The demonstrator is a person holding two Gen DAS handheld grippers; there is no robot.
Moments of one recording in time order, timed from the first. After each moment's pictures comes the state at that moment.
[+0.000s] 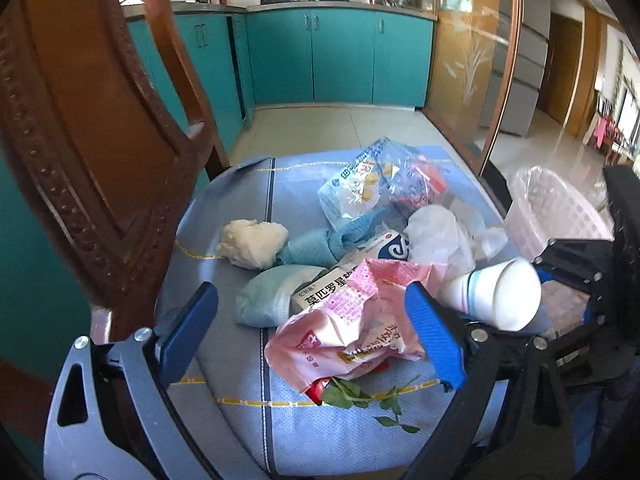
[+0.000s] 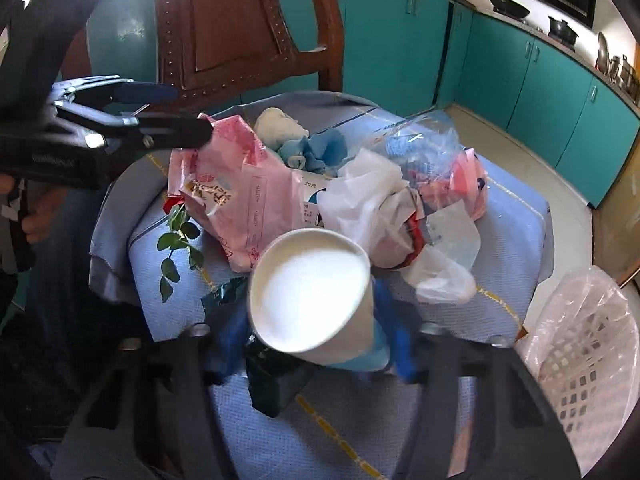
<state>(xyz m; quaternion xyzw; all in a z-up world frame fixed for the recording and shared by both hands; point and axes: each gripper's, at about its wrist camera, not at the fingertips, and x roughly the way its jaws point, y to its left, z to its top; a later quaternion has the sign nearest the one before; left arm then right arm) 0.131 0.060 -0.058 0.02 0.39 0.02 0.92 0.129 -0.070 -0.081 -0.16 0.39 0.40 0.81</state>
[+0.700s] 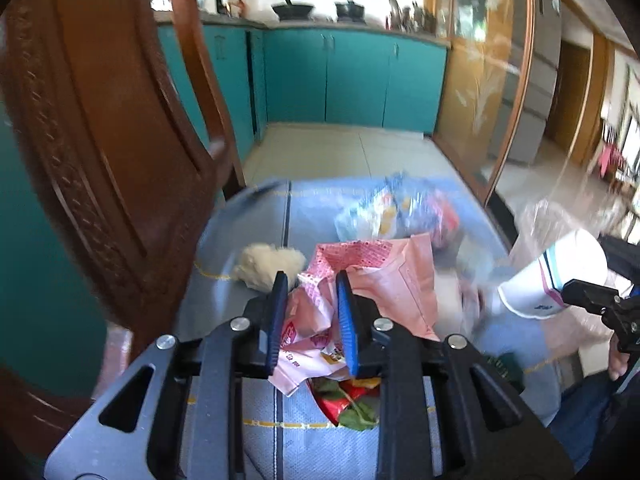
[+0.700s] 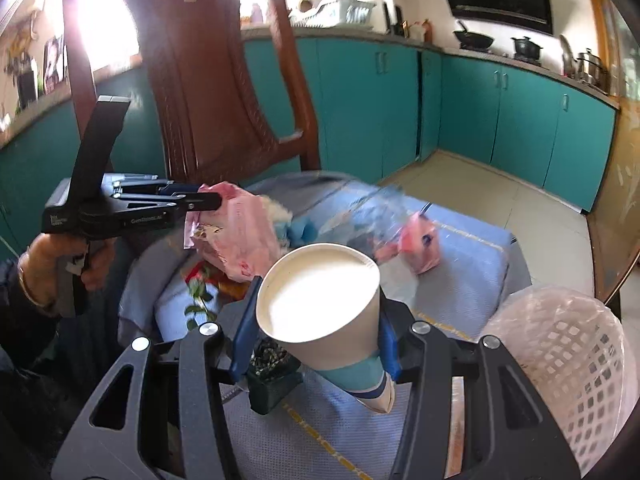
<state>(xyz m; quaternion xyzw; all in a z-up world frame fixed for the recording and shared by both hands) 0.126 0.082 -0.040 -0.02 0.34 0.03 0.94 0.128 -0.138 -0.025 -0.05 0.29 0.40 0.87</state>
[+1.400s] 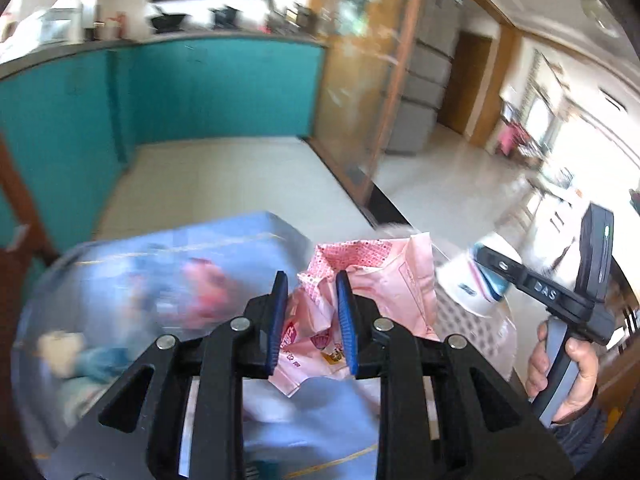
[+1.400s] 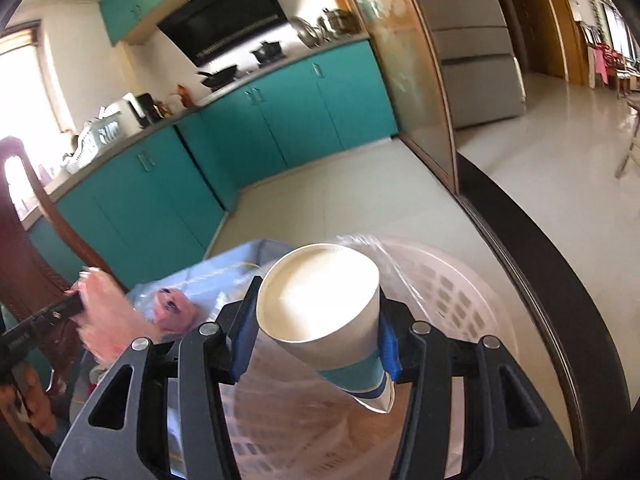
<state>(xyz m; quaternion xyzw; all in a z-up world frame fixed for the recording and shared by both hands) 0.195 -0.112 -0.012 -0.01 0.34 -0.19 0.92 0.143 -0.339 -0.055 0.18 0.31 0.04 0.93</state>
